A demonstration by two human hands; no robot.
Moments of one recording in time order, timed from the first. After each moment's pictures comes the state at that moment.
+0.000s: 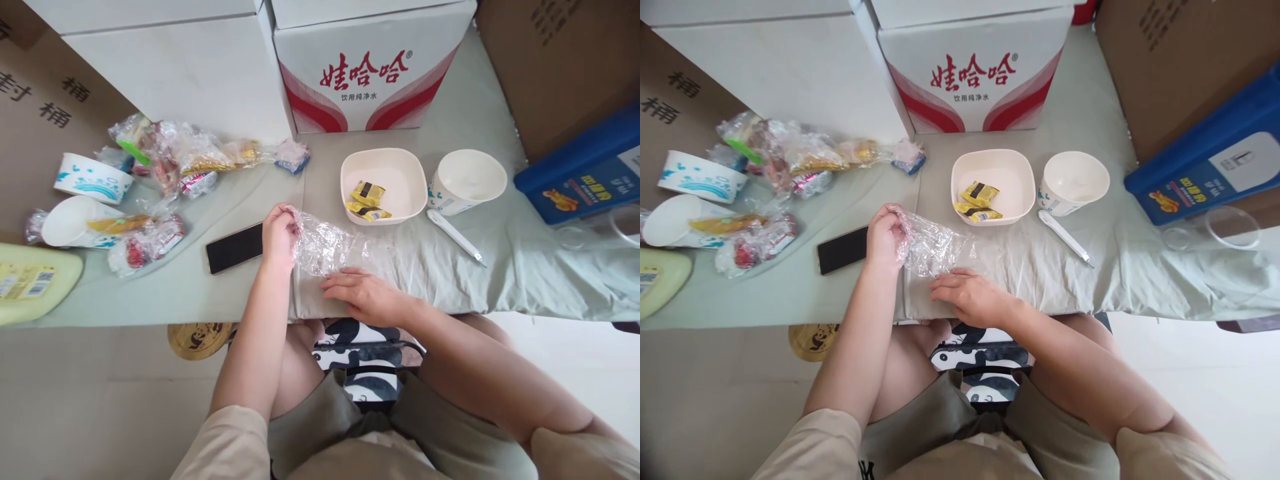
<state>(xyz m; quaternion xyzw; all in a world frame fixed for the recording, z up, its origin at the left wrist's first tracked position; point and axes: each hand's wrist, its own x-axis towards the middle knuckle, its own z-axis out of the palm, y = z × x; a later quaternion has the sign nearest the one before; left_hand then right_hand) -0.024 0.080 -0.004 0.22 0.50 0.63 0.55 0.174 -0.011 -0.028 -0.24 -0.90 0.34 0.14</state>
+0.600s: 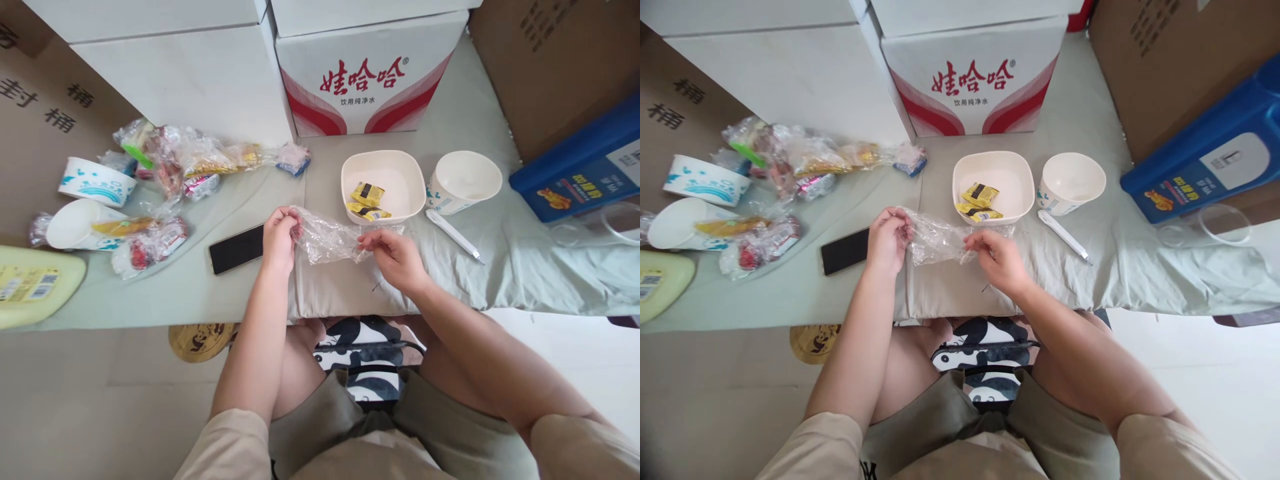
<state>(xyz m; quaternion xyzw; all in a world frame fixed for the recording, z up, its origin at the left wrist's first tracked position) -0.032 0.070 -0.001 0.27 0.53 0.59 0.54 0.190 0.016 -0.023 -0.49 -0.63 0.41 0.44</state>
